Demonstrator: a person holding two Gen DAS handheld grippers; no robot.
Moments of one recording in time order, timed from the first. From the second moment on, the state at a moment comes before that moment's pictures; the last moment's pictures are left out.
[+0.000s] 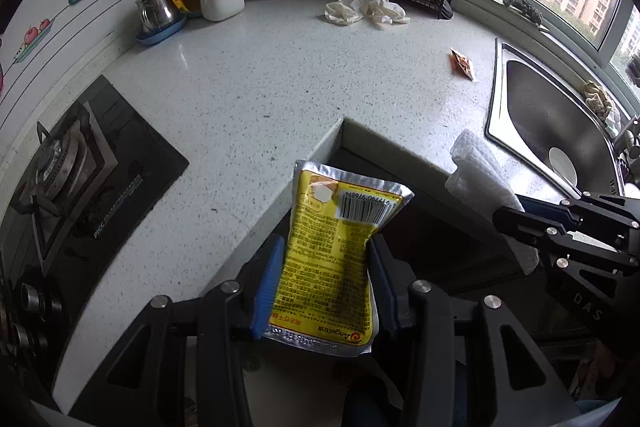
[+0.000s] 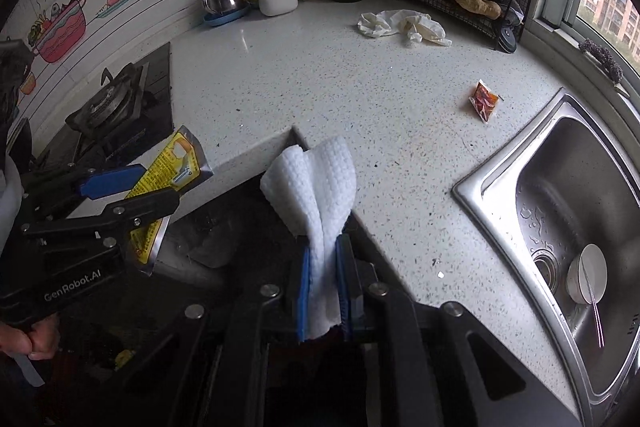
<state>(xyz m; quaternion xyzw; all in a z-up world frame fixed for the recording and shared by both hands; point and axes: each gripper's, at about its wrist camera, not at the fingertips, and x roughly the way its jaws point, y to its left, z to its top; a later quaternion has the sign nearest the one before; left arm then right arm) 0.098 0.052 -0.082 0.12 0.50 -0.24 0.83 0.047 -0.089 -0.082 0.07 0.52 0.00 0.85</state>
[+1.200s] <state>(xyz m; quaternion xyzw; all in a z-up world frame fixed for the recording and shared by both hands) 0.081 0.048 -0.447 0.11 0.62 -0.20 0.75 0.048 -0.074 -0.430 0.07 0.61 0.00 0.79</state>
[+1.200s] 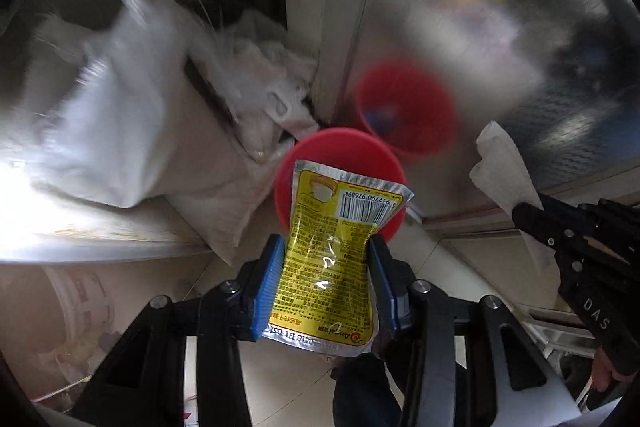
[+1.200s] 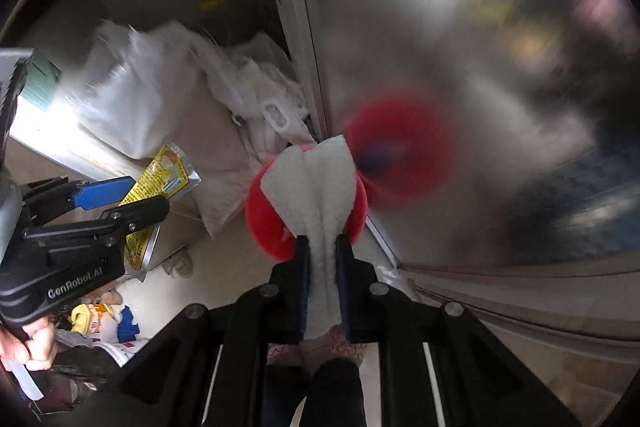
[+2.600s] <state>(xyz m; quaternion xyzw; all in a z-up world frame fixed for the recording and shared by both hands) 0.134 0.049 -0.573 0.13 0.62 -0.19 0.74 0.085 -0.075 -0.546 0.05 0.65 0.03 0.76</state>
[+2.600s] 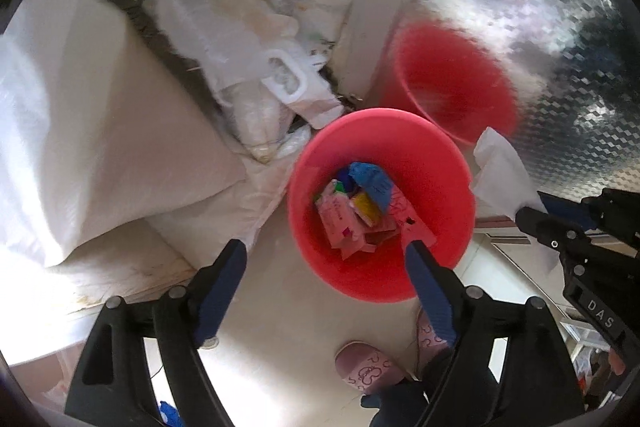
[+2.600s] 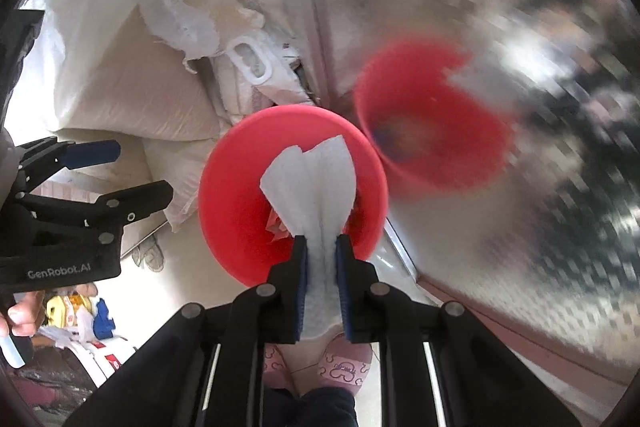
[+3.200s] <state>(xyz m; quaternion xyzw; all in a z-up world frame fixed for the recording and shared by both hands) 0.122 0.081 -0.570 0.10 0.64 -0.14 0.75 0.091 -0.052 -0.538 -0.01 0.64 0.09 0.77</state>
